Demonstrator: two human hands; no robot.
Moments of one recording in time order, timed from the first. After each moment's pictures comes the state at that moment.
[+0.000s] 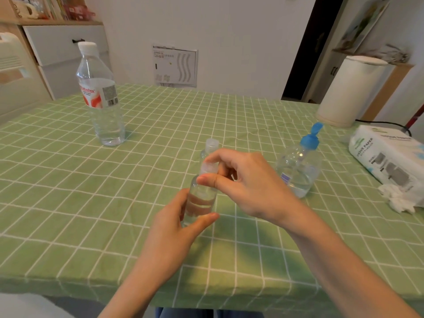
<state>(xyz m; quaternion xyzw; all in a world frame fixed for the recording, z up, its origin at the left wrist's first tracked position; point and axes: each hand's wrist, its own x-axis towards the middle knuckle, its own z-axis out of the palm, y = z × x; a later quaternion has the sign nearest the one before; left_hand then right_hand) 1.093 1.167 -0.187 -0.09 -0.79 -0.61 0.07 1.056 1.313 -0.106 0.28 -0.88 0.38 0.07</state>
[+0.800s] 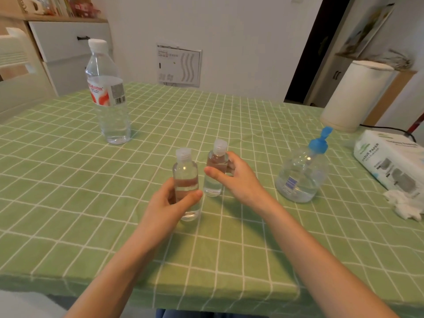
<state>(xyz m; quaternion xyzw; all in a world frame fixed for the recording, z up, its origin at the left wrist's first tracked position) 1.061 1.143 -0.193 -0.05 -0.68 -0.73 0.02 0.993 1.305 -0.173 0.15 -0.82 0.55 0.01</state>
